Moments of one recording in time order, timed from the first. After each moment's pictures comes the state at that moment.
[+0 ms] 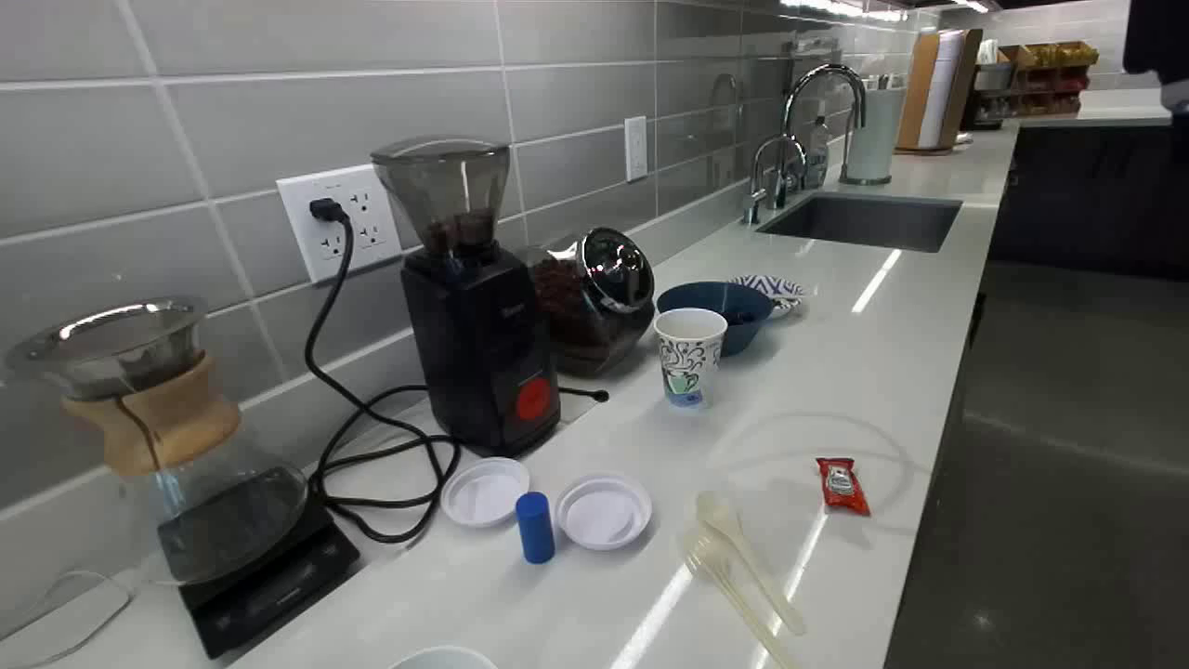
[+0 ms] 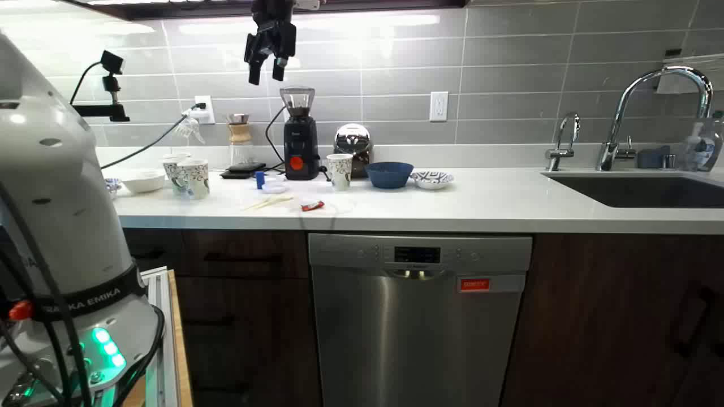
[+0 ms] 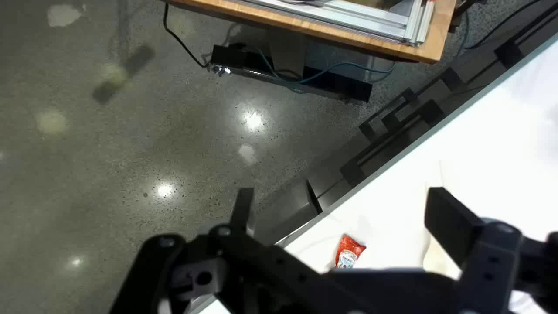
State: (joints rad) arm 0.10 -0.40 0.18 -2.06 0.01 1.38 0.03
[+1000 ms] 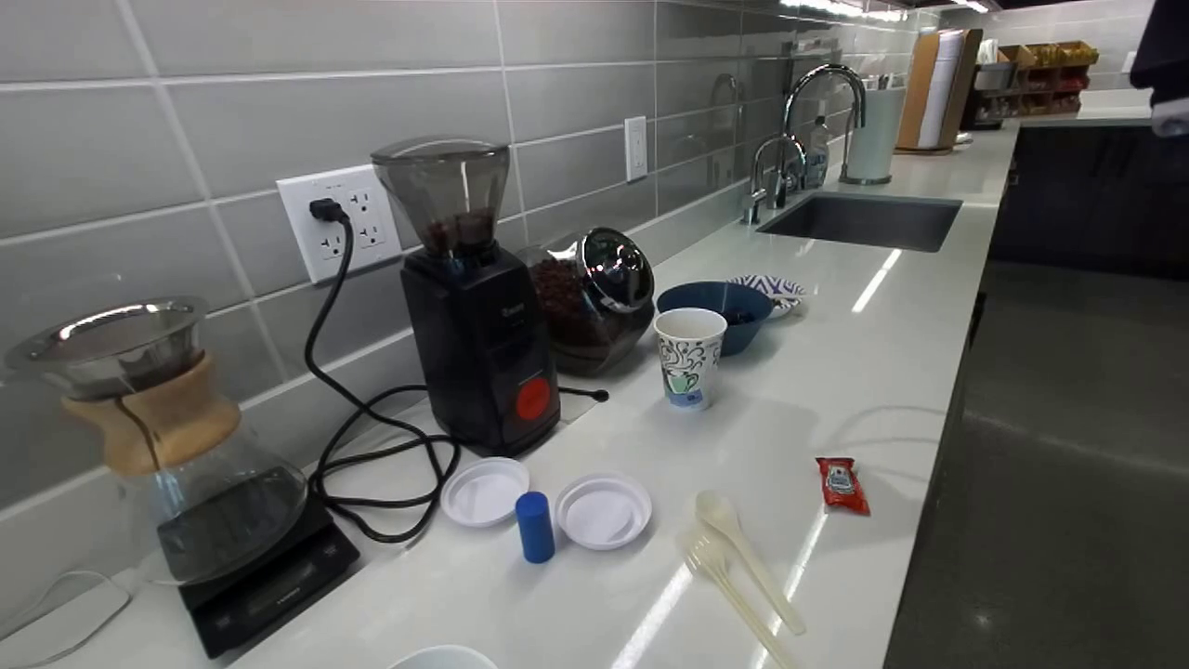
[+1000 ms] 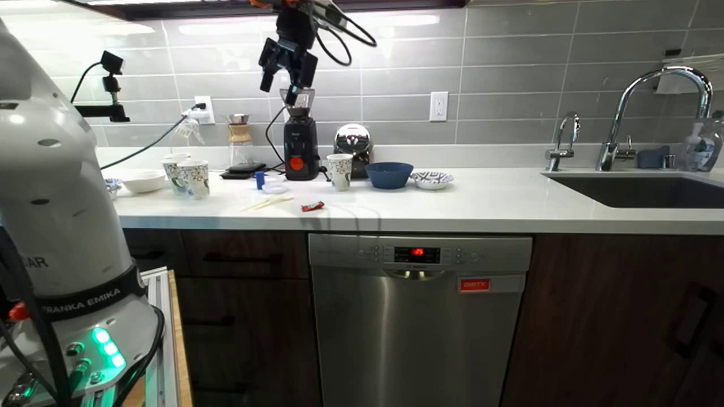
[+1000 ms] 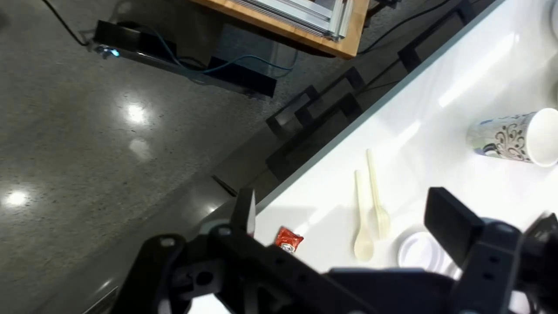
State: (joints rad) arm 0.09 -0.34 0.00 -2.11 0.23 1.44 -0.21
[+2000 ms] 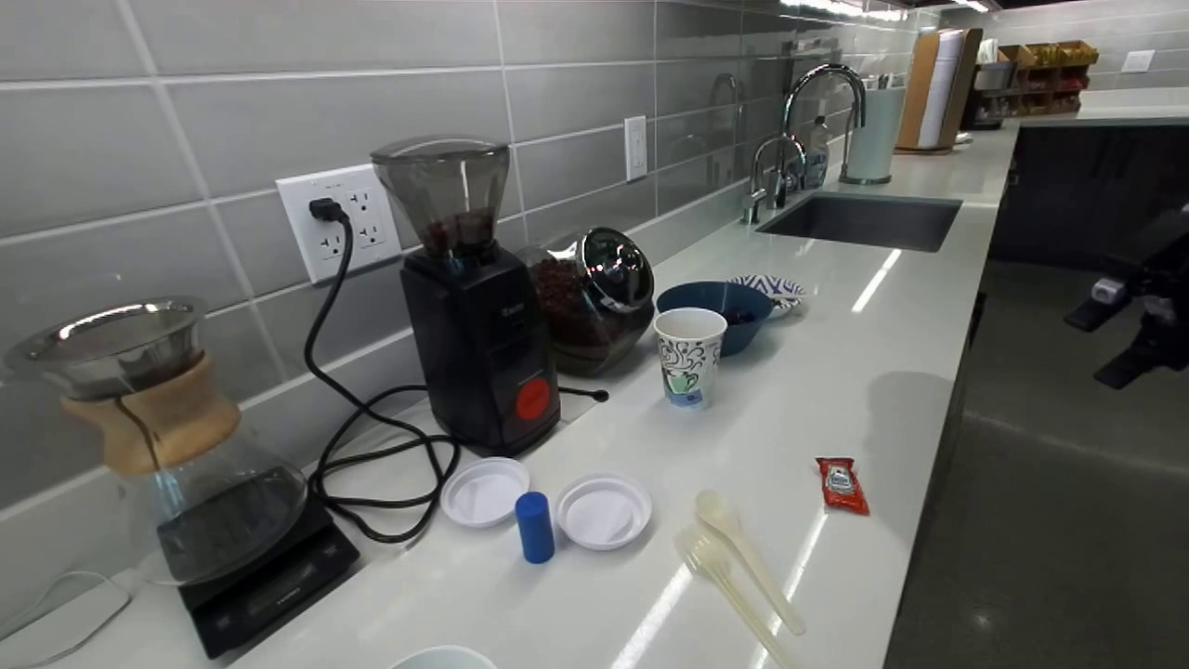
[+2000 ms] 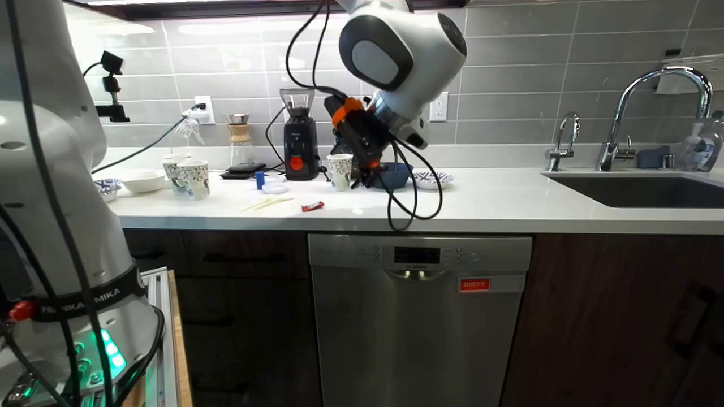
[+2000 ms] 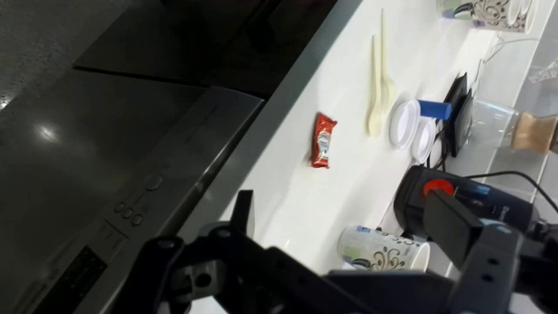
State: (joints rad) arm -0.13 0.08 -0.22 -2.18 0.70 1.73 -0.83
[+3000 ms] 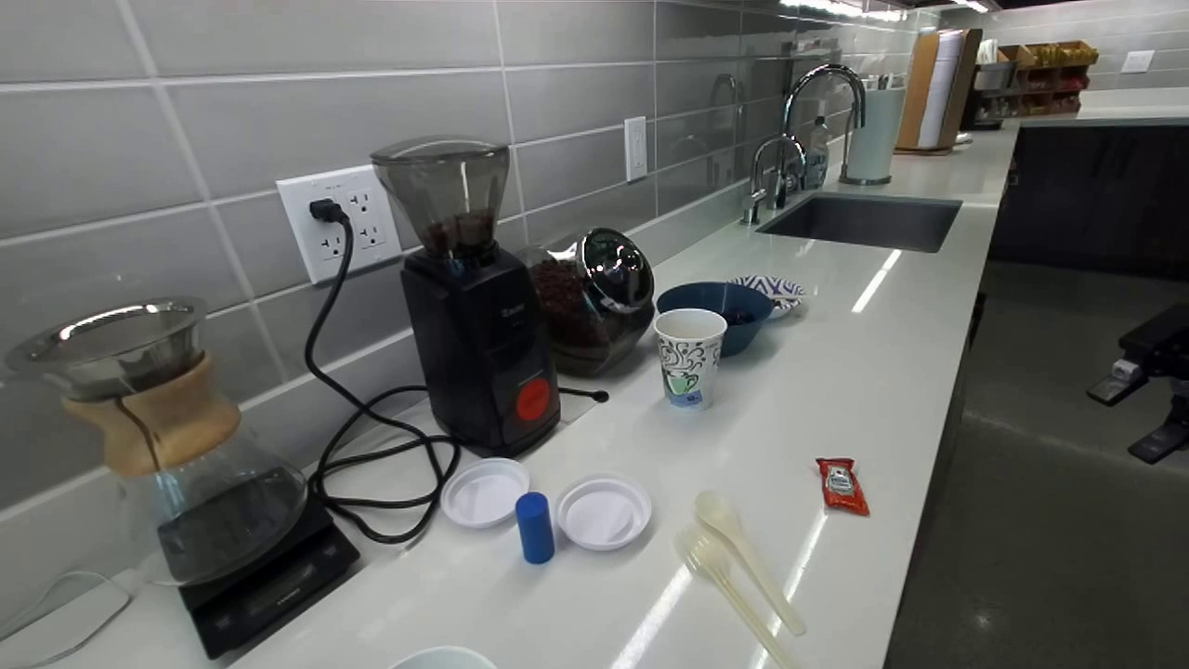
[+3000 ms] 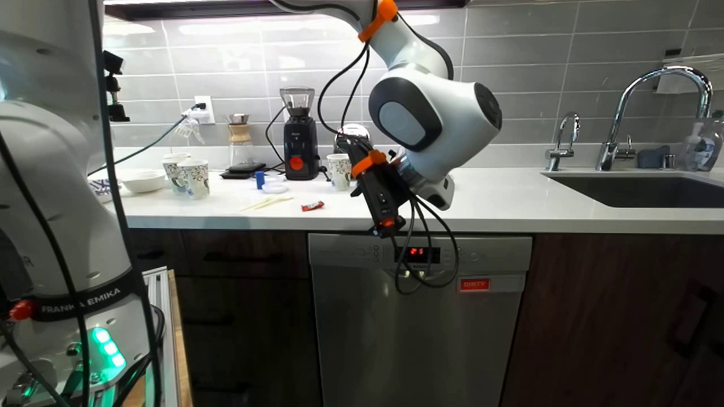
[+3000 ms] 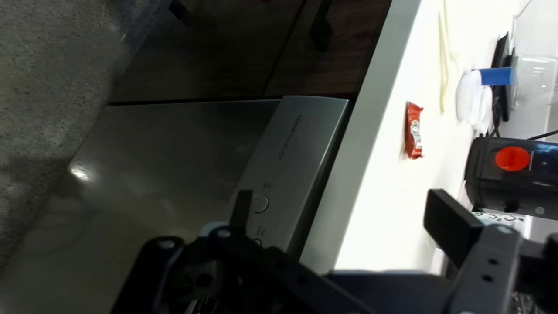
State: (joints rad) arm -0.24 0.30 -0.22 -2.11 0.71 1.76 -0.84
